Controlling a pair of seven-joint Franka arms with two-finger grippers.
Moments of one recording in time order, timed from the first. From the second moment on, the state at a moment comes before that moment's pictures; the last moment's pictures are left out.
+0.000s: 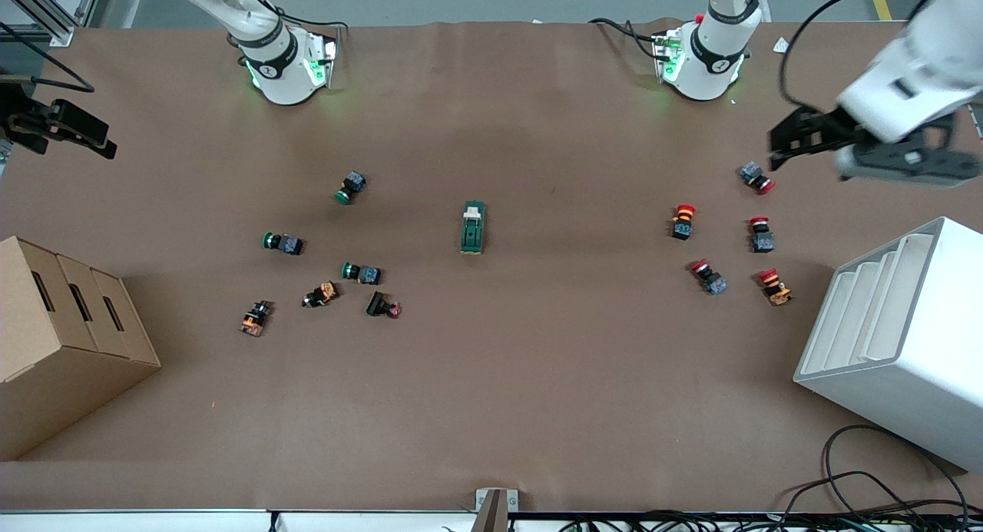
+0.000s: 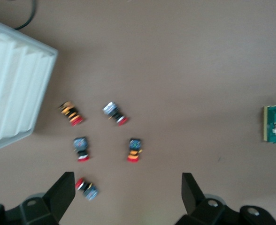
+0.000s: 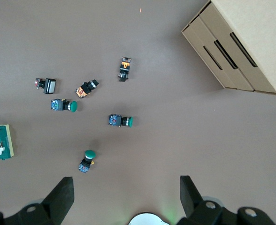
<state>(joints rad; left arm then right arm) -0.06 0.00 -0.20 -1.59 -0.04 1.62 -0.08 0.01 -0.06 -0.03 -1.53 0.00 1.40 0.07</state>
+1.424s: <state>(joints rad) -0.54 0.38 -0.48 -1.91 0.48 2.33 -1.46 0.00 -0.08 -0.03 -1.54 0.03 1.37 0.10</state>
